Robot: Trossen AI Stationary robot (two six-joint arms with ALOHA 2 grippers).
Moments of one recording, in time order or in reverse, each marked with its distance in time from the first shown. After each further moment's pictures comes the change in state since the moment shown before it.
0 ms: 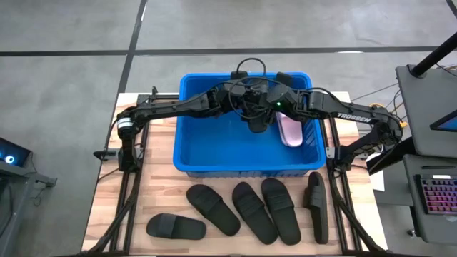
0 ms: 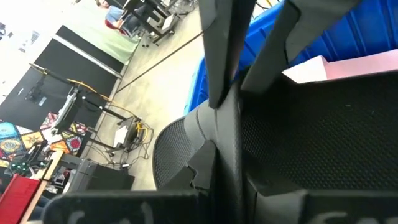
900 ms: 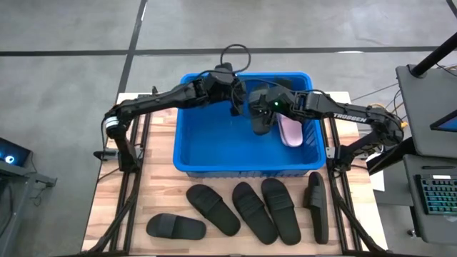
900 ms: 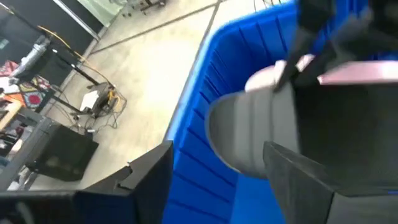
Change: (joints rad) left arm 0.072 -0.124 0.003 -0.228 0.064 -0.236; right arm -0.058 -0.022 -0.147 0.079 -0.082 0.015
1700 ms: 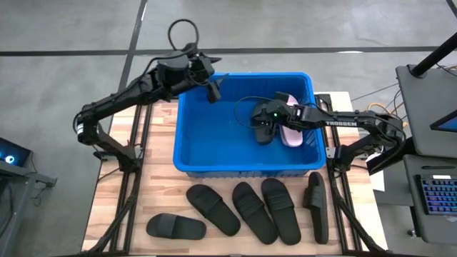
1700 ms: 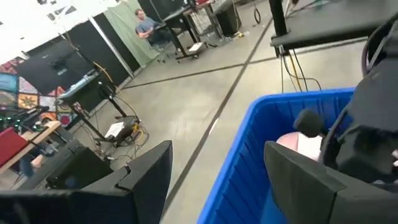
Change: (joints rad) left arm 0.009 -0.301 -0.012 -0.031 -0.012 -0.053; right arm -0.063 -0.009 -0.385 0.336 -0.102 -0.051
